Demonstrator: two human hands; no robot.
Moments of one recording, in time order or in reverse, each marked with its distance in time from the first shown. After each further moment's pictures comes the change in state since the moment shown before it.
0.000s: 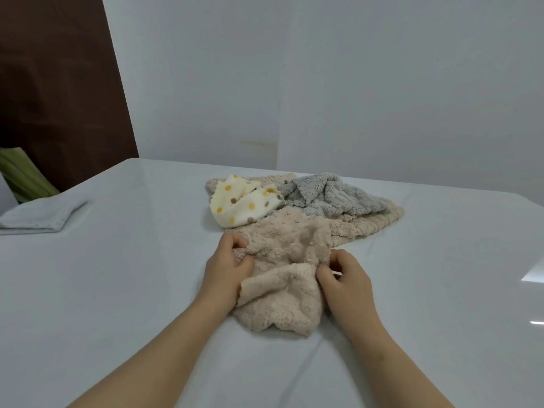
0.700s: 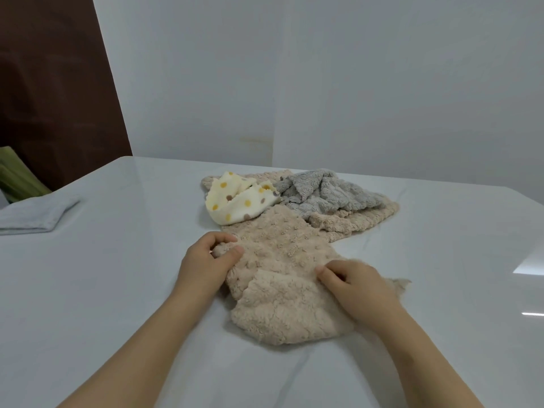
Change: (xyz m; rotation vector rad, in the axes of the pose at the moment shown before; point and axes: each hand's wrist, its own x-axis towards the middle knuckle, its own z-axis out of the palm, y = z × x) left_hand -0.004 0.006 -0.021 -0.217 0.045 -0.115; right_hand -0.001 -0.017 -0.037 -0.576 -0.352 0.012
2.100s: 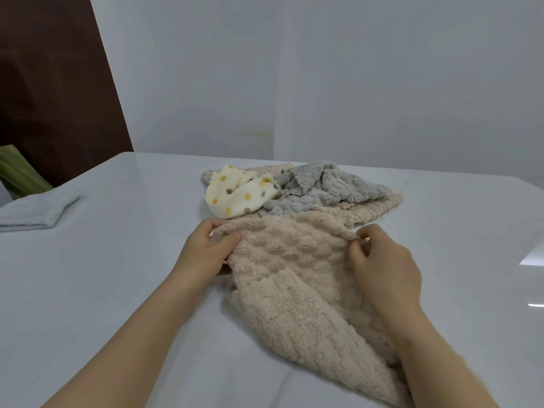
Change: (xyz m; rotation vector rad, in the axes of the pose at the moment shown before) left_hand 0.001 0.010 -0.001 -0.156 -0.119 -0.093; right_hand 0.003 0.002 -0.009 -0.036 0.485 0.125
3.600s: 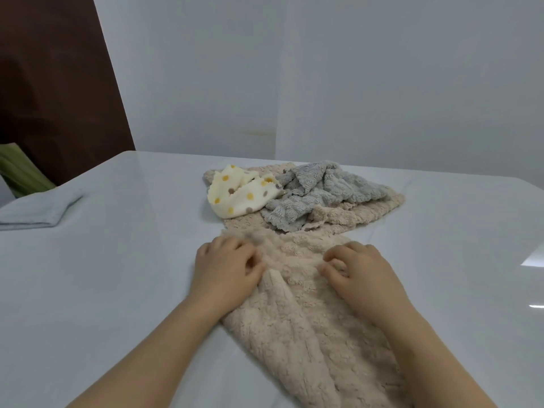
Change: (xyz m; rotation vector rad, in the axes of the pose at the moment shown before) left_hand -0.002 -0.018 0.011 1.318 -0.095 0.388; right_hand -0.005 -0.002 0.007 -0.123 -0.371 -0.226
